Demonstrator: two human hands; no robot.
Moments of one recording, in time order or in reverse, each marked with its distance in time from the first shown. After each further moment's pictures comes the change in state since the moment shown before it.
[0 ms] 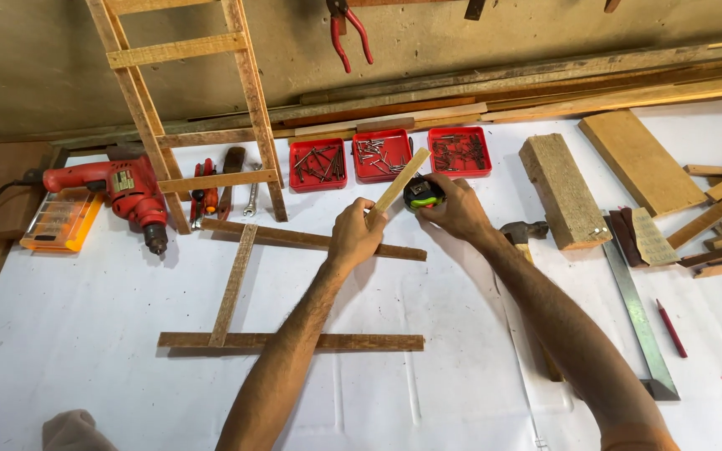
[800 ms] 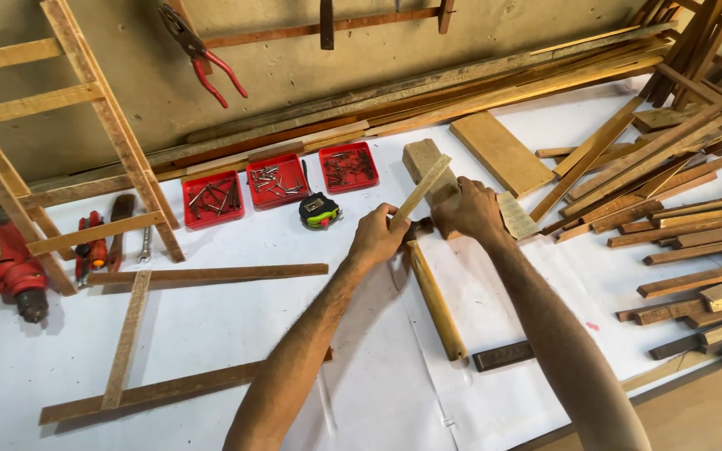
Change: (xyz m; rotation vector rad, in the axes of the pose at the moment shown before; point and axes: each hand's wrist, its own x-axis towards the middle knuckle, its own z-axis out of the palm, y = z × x) left_hand 0.016 0.138 0.168 -0.155 -0.317 0.071; right_hand -0.089 0.120 -0.159 -0.273 0.048 0.554
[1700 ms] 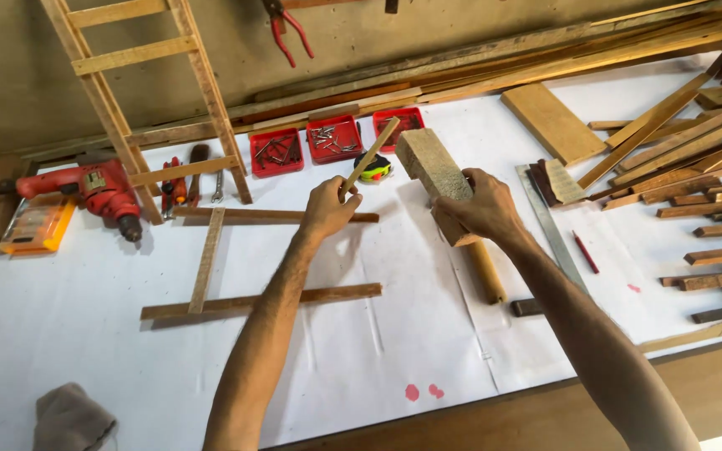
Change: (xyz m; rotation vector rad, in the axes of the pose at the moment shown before) left_hand -0.111 -0.045 -0.158 0.276 0.178 0.001; right_hand -0.135 -0.118 -0.020 0.203 0.031 -0.177
